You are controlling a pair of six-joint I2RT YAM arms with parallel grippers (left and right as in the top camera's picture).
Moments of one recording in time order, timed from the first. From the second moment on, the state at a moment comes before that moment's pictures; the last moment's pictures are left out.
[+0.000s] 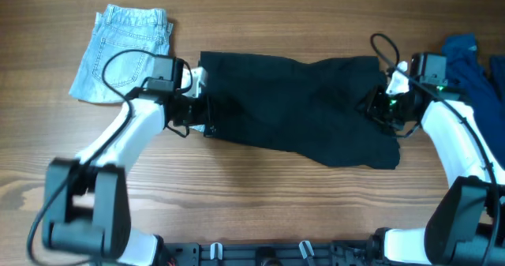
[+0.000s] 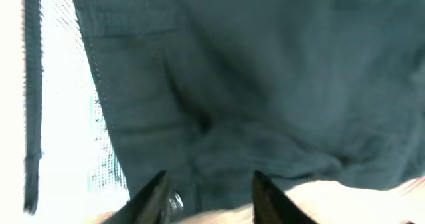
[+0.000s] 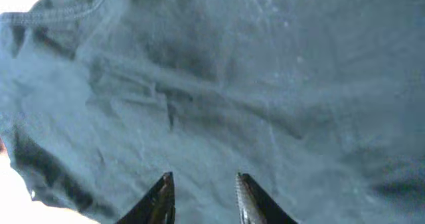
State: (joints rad) left arm -0.17 1.65 0.99 -0.53 0.45 -0.26; right arm -0.16 1.58 0.98 -0.67 -0.40 0.29
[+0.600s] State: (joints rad) left arm -0.17 1.78 0.99 -0.50 0.34 -0.26; right arm -0.09 1.69 0.80 -0.41 -0.44 0.32
